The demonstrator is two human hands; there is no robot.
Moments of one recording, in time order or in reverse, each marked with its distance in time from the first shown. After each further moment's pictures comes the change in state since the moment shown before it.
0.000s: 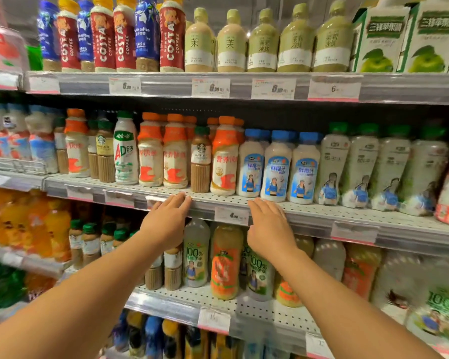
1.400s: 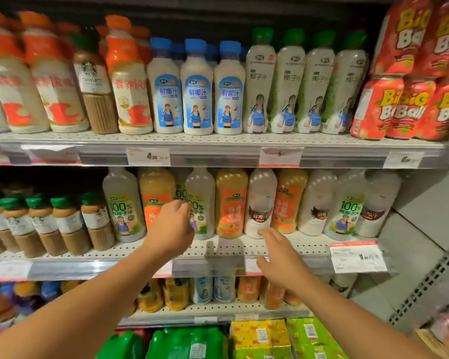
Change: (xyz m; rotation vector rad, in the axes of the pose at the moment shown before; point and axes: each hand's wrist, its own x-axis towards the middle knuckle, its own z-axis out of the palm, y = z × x) left_hand -0.023 0.155 0.131 -0.390 0.027 0.178; right_hand -0.189 0.146 0.080 0.223 -0.298 0.400
